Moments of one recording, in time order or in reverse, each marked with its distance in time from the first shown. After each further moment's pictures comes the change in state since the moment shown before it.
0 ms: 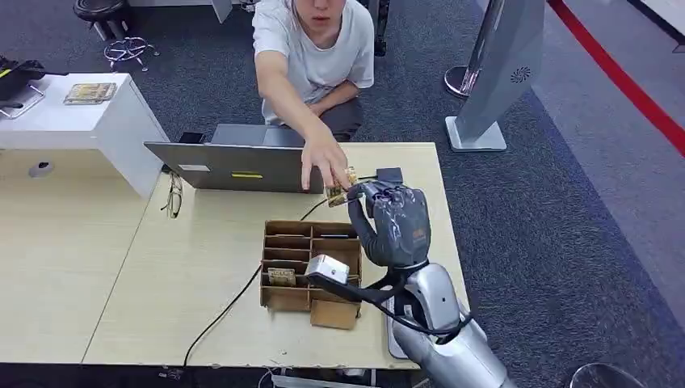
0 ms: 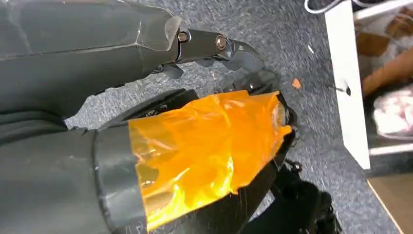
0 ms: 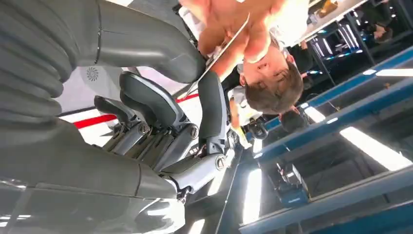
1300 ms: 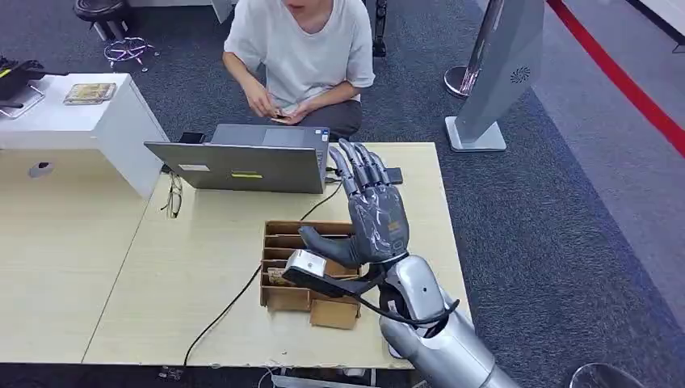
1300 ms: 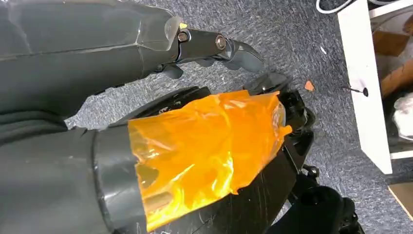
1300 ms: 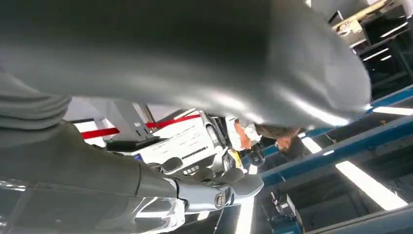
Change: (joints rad) left arm 0.021 -0.012 0.000 0.011 -0.042 0.021 0.021; right arm -0.050 0.003 0.072 0.035 -0.025 0.096 0.057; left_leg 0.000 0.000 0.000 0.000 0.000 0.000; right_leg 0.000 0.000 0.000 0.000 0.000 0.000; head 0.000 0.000
